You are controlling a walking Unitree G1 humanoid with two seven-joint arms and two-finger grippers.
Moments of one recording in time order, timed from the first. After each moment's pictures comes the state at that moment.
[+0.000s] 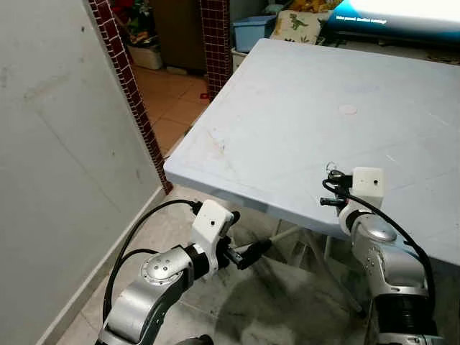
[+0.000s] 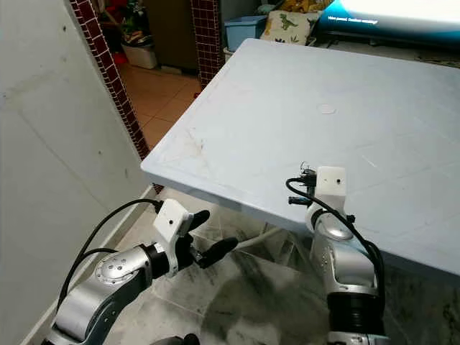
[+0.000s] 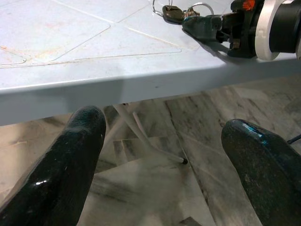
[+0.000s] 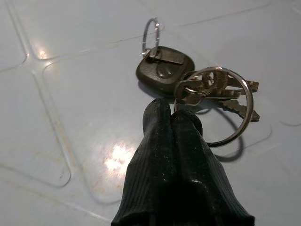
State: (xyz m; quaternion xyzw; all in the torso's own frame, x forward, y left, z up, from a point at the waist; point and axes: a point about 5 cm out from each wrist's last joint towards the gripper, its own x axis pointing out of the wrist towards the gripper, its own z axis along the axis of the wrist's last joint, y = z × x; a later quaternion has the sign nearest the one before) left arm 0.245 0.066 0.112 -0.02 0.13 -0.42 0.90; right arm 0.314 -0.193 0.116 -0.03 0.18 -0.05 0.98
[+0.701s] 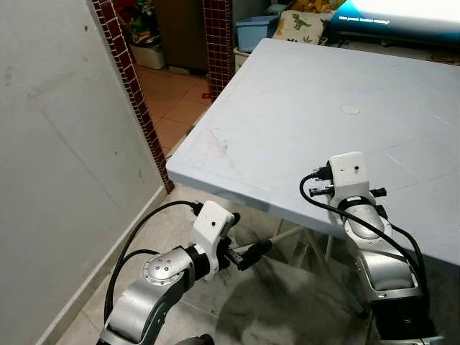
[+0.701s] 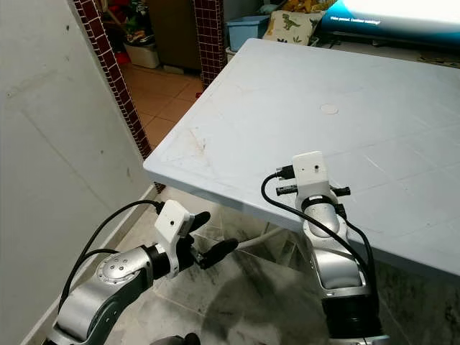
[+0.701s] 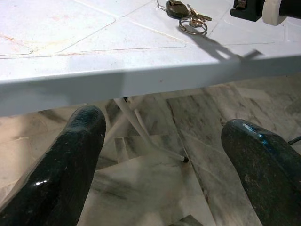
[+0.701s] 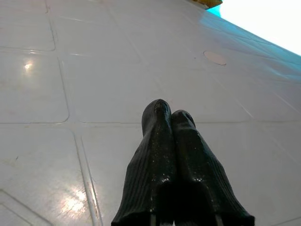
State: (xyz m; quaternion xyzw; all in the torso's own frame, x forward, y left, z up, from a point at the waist) left arm 0.245 0.066 0.109 -0.02 0.14 -0.42 0.90; right arm 0.319 -0.180 0.145 -0.17 0.06 -0.03 0.98
